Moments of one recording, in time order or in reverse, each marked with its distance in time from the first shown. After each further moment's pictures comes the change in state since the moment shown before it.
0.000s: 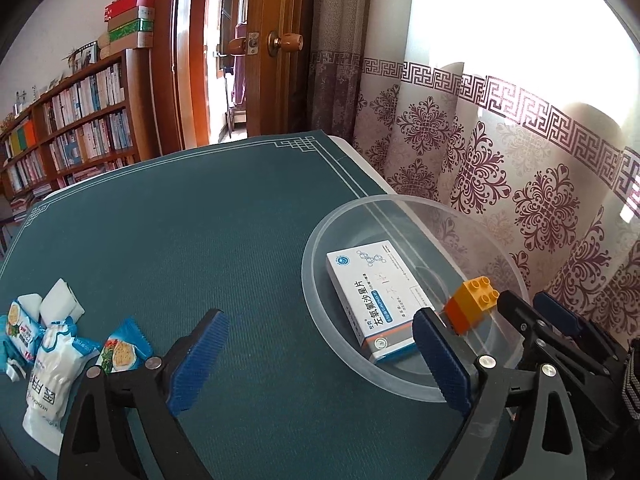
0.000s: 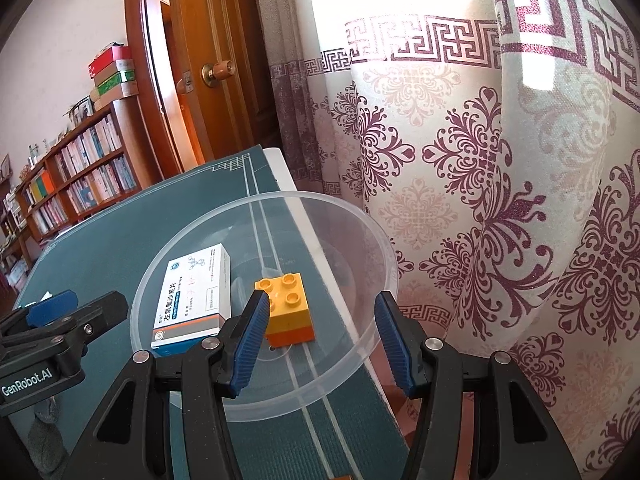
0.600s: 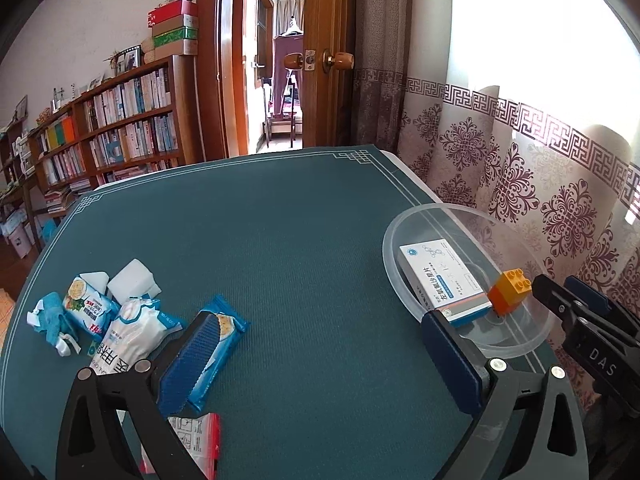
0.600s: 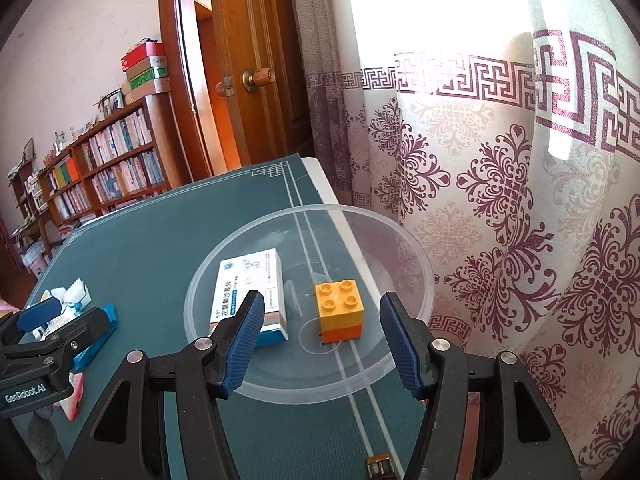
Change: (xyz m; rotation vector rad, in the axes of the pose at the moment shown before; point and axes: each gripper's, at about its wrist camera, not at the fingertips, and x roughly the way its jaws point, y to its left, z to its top) left arm -0.045 0.047 -0.021 -0.045 -0.047 0.133; right arm -0.036 0.035 0.002 -0.083 -0.027 0.097
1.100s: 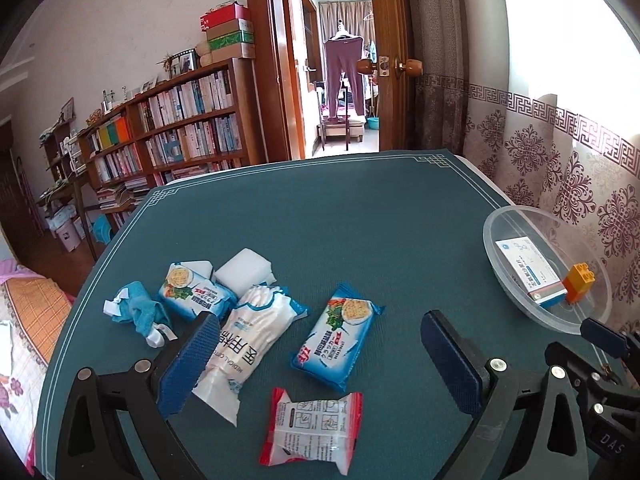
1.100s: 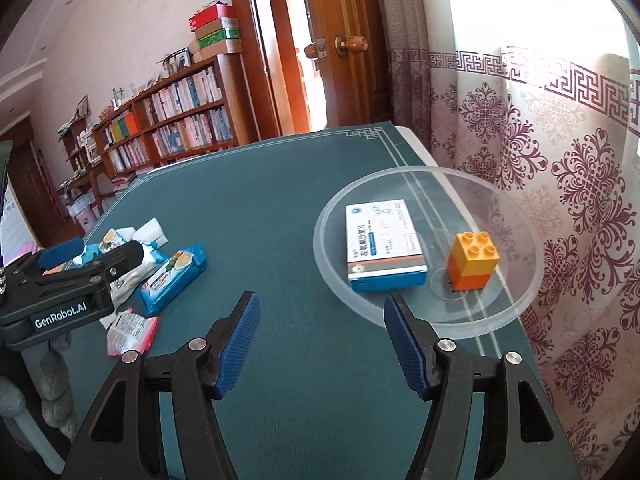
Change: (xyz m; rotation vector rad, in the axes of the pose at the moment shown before) left arm -0.027 0.075 -0.013 -0.035 -0.014 0.190; right arm -0.009 0.083 -0.039 -0.124 0.132 0.212
